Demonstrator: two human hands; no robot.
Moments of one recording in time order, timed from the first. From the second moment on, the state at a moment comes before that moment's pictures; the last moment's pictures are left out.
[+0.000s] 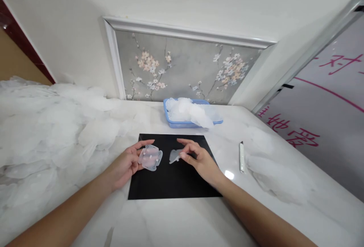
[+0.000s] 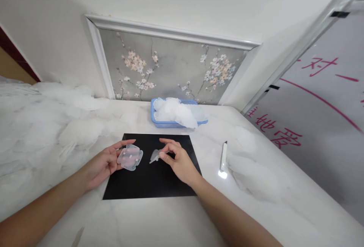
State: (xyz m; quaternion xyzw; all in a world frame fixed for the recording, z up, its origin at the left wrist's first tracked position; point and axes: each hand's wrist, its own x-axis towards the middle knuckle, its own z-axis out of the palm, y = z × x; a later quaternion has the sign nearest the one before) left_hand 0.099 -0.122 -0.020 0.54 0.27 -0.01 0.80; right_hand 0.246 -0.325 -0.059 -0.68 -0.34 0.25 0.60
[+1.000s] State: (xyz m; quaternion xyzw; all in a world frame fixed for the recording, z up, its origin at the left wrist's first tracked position) left_hand 0.100 -0.122 -0.030 0.76 0.14 0.05 0.63; right_hand 0.246 -0.322 -0.055 -0.46 -0.12 0.50 0.72
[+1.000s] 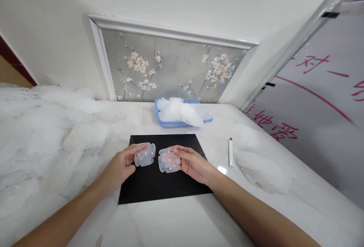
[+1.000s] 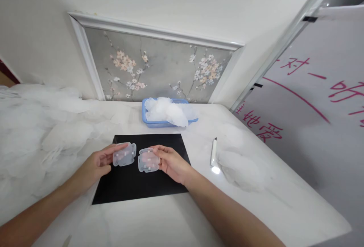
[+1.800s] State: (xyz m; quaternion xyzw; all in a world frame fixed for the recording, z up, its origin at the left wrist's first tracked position) left_hand 0.094 -0.142 -0.022 0.57 0.19 -0.09 0.79; right_hand 0.237 -0.318 -0.058 -0.49 -0.19 0.48 0.70
